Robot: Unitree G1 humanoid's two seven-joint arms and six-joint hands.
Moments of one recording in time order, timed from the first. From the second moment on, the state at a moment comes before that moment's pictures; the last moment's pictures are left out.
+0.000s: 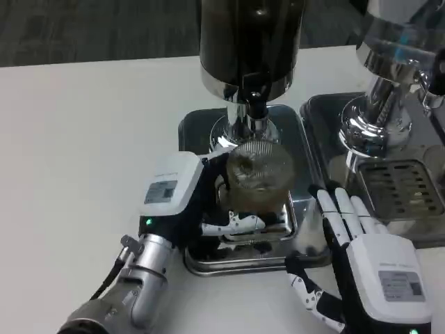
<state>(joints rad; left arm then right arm) -0.56 0.20 -0.51 1.23 0.72 -0.63 0.80 0.36 -0.25 0.40 -0.13 -1.06 0.06 -0.52</state>
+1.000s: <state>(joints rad) -0.38 0.41 -0.28 0.93 0.49 -0.89 0.65 0.33 -0.27 0.36 -0.12 -0.96 0.03 -0.52</state>
